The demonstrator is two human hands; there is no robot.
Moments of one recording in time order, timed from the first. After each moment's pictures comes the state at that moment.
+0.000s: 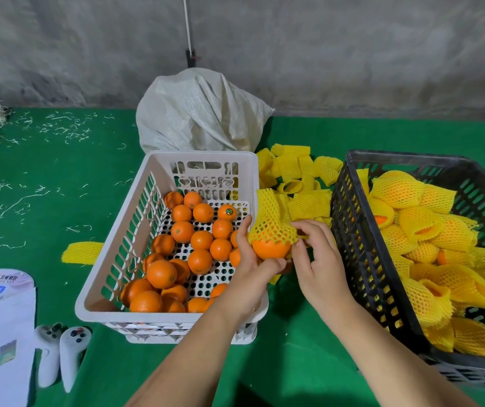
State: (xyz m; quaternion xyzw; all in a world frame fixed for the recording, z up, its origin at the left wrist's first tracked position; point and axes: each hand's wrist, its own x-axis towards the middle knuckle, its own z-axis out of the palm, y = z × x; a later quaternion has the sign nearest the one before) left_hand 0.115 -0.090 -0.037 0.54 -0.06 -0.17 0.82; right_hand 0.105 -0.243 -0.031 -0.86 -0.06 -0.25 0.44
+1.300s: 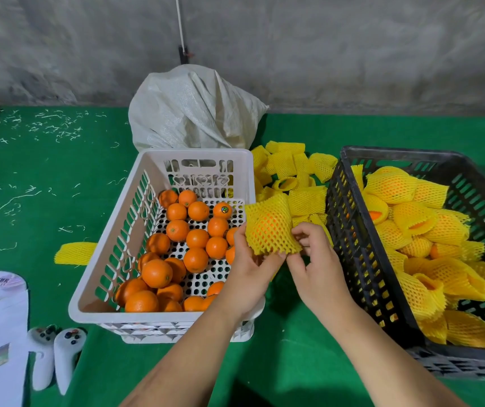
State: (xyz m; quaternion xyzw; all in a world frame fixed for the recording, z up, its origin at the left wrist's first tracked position) left_hand 0.115 -0.094 -0.044 0.62 -0.09 -0.10 0.78; right_hand 0.090 -0.243 -0.029 -0.87 -0.03 -0.20 0.46
